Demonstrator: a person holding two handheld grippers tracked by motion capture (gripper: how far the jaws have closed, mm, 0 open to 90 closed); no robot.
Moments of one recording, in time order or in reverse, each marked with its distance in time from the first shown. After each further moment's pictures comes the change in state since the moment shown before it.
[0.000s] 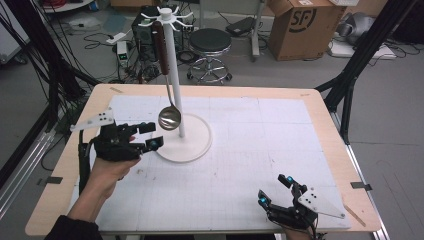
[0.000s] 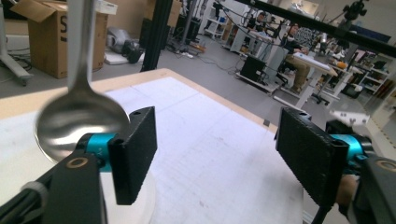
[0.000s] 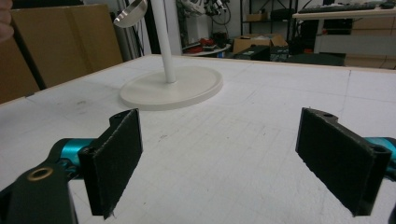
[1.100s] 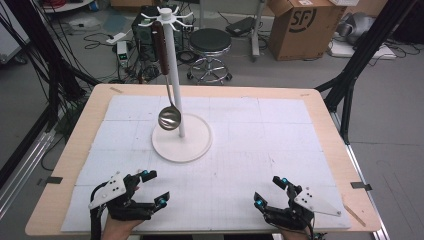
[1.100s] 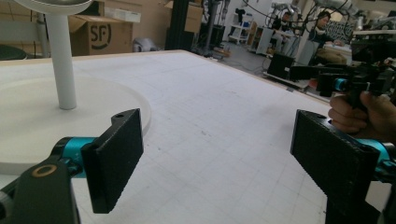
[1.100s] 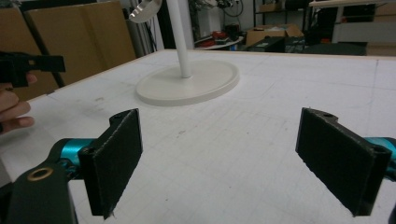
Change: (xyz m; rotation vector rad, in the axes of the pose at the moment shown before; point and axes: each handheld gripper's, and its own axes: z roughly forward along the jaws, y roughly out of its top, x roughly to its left) left arm -0.044 -0.133 -0.014 -0.077 0.121 0.114; right arm 0.007 0.000 0.004 0.031 0.057 0.039
